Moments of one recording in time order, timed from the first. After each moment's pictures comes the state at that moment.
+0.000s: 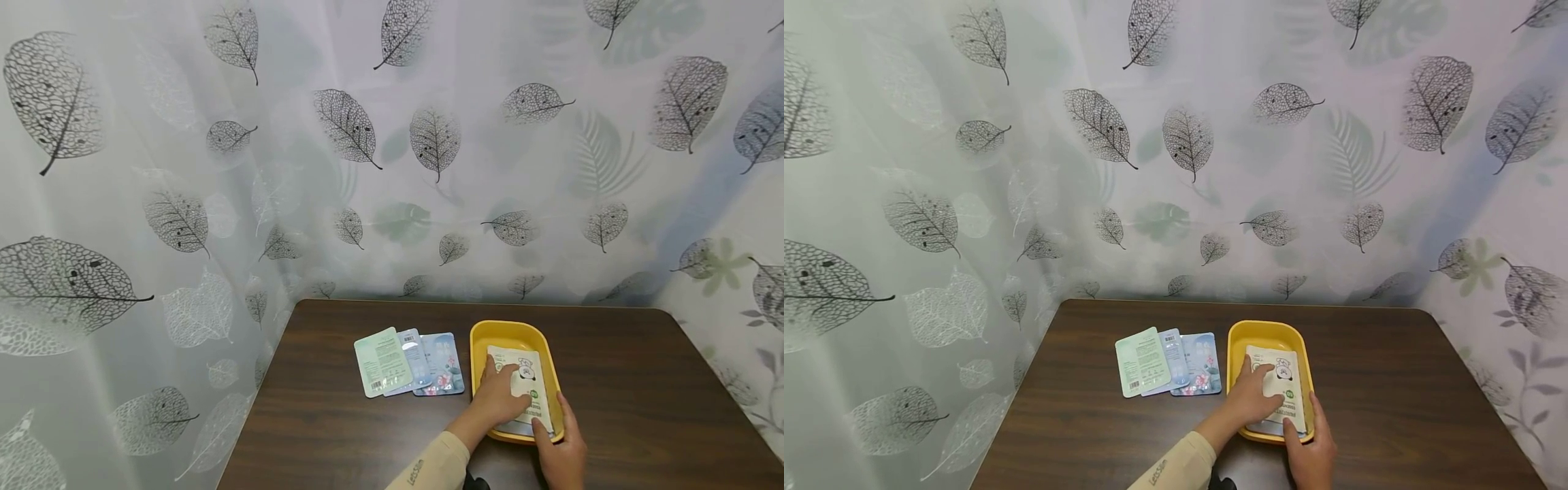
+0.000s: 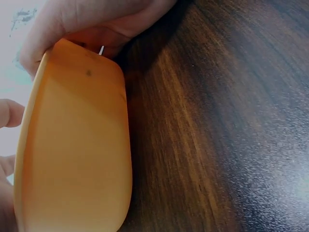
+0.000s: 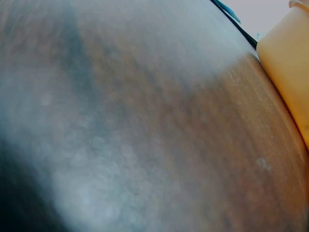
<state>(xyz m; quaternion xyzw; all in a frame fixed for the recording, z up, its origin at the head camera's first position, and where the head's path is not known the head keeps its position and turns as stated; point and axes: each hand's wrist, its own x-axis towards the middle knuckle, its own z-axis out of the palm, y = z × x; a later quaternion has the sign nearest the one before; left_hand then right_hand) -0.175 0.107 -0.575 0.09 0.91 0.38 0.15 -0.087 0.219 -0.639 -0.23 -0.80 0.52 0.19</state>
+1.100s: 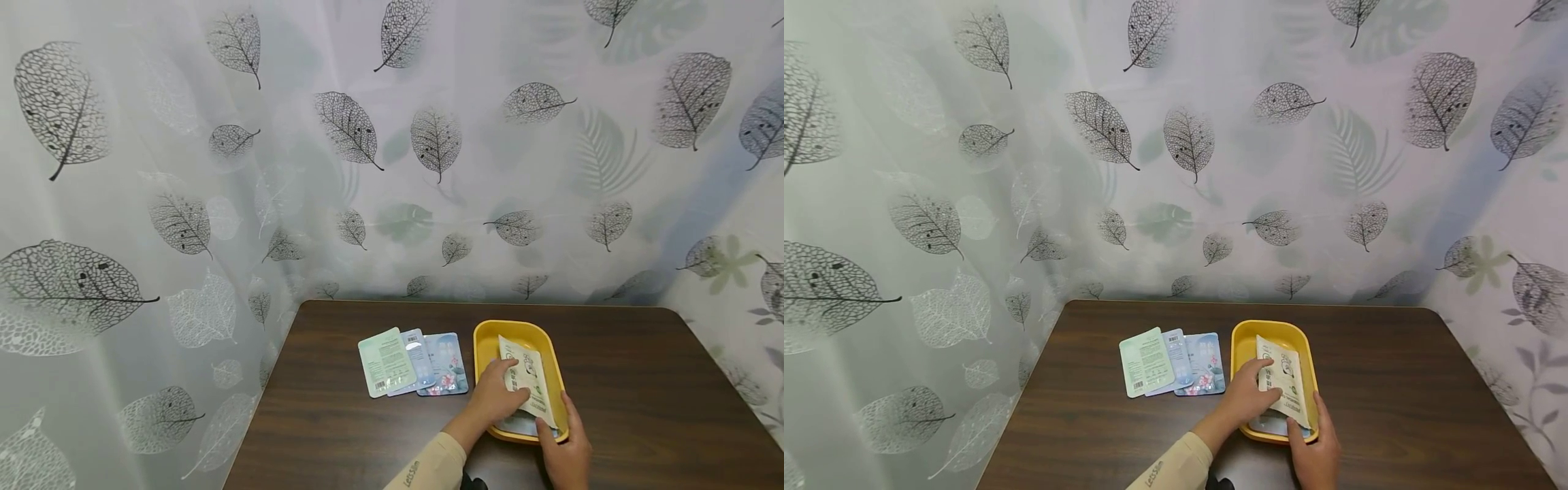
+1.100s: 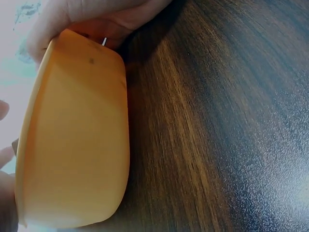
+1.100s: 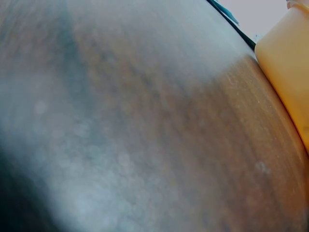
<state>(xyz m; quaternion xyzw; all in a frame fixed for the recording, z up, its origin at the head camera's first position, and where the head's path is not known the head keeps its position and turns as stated) -0.180 0.095 -0.573 0.10 0.87 0.46 0.12 -0.088 0.219 -0.645 -0.21 -0.79 0.53 0.23</state>
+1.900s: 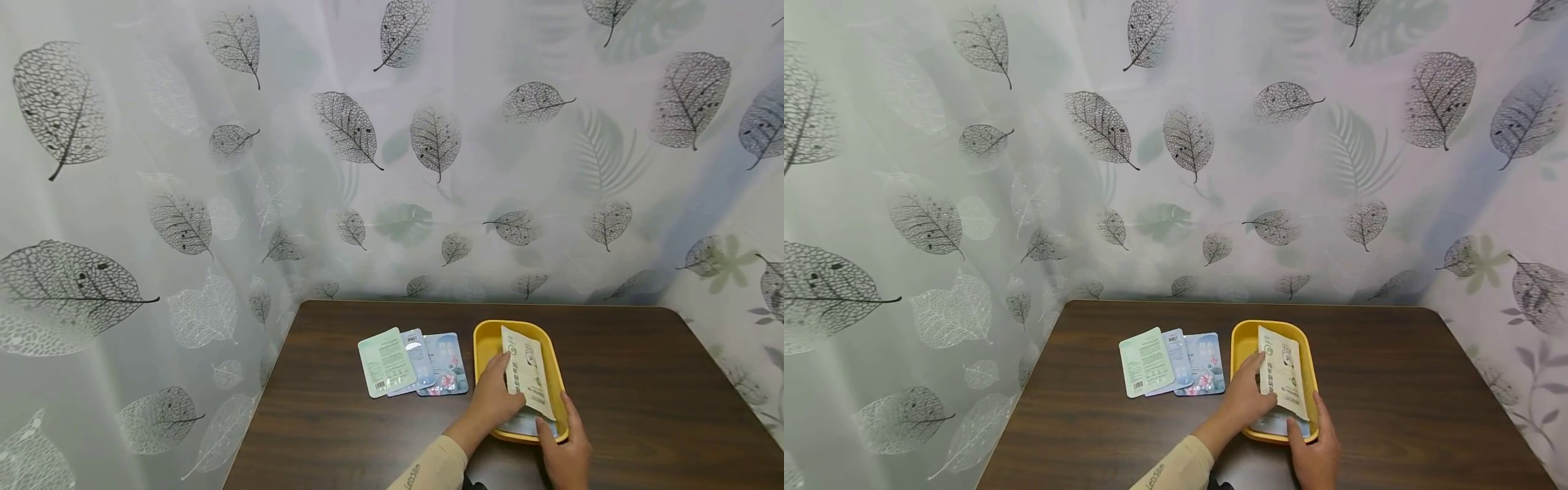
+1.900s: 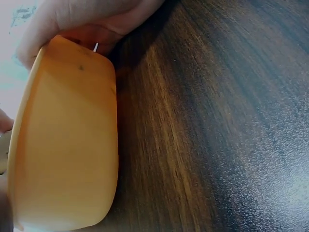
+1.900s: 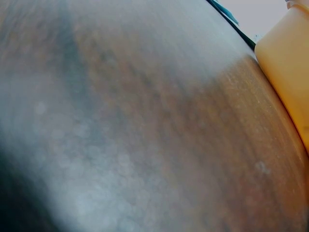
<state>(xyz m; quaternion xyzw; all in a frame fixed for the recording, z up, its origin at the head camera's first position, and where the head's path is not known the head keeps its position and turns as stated) -0.180 0.093 -0.580 0.14 0.87 0.47 0.06 -0.086 0.218 -0.637 -0.23 -0.79 0.53 0.18</state>
